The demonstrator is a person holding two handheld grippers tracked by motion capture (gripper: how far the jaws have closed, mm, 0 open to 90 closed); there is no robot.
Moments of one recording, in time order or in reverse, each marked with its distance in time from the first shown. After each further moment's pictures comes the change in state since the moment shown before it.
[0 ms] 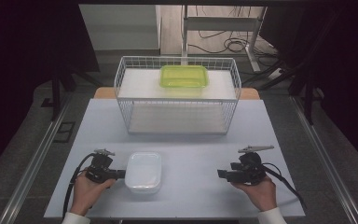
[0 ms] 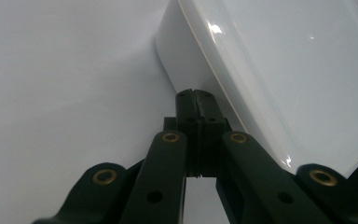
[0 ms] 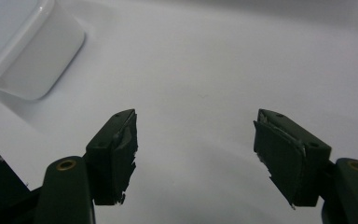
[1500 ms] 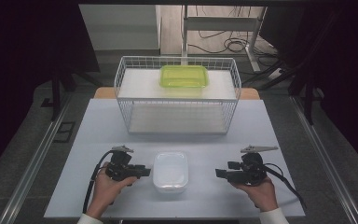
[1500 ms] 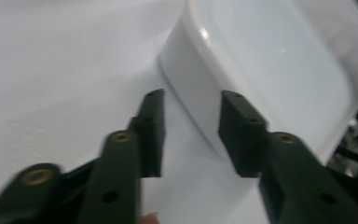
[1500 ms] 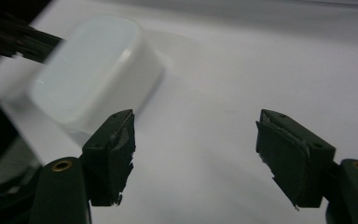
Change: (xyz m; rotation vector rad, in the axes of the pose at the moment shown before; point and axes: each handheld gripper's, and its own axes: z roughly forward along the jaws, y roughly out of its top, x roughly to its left) left arm -0.039 0.023 0.018 -0.089 -0.111 0.037; right arm 0.003 0.000 -0.007 -0.079 0.132 0.009
